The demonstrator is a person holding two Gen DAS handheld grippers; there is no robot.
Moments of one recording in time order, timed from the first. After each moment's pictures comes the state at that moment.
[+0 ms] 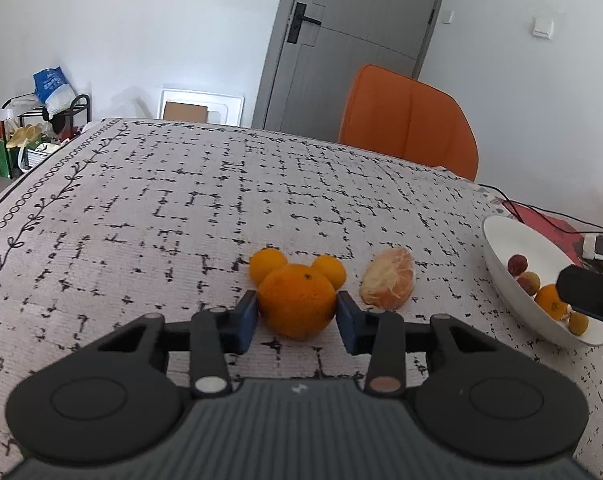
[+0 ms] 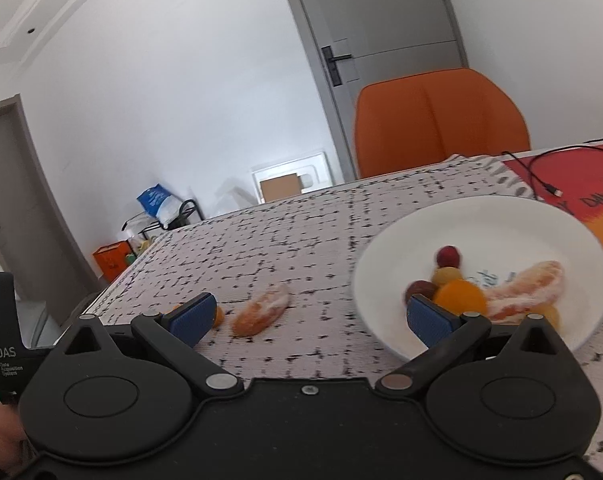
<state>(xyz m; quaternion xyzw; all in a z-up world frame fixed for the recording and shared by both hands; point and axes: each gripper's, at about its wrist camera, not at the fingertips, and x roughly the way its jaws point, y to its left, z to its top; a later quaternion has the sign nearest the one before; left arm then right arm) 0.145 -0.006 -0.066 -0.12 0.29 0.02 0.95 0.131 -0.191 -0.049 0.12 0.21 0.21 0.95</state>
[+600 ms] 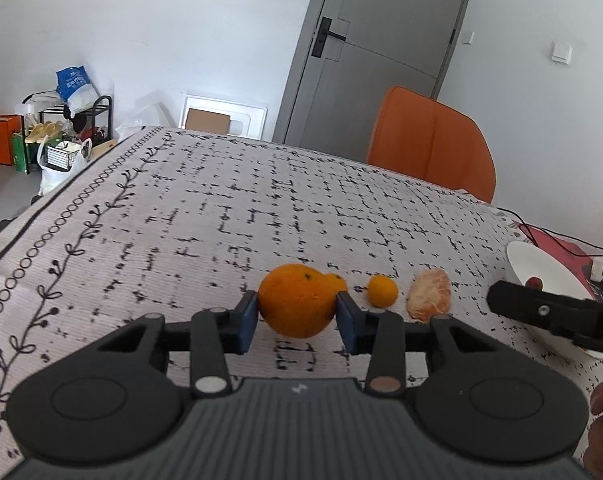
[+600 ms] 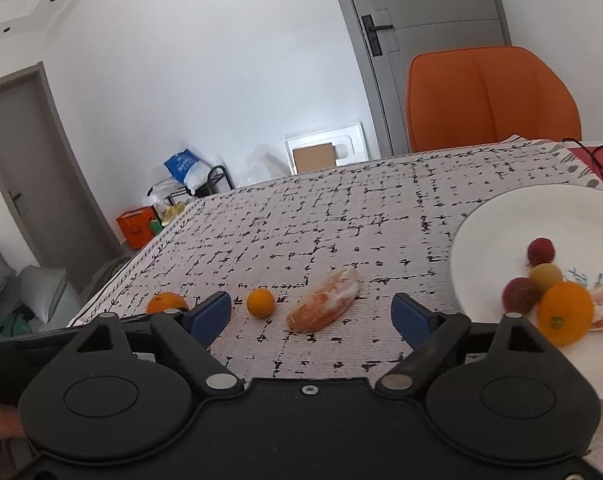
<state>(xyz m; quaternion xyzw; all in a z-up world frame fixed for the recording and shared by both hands) 0.127 0.034 -0.054 -0.14 0.28 0.04 0.95 0.157 -0.133 -0.049 0.09 0.25 0.25 0.93</state>
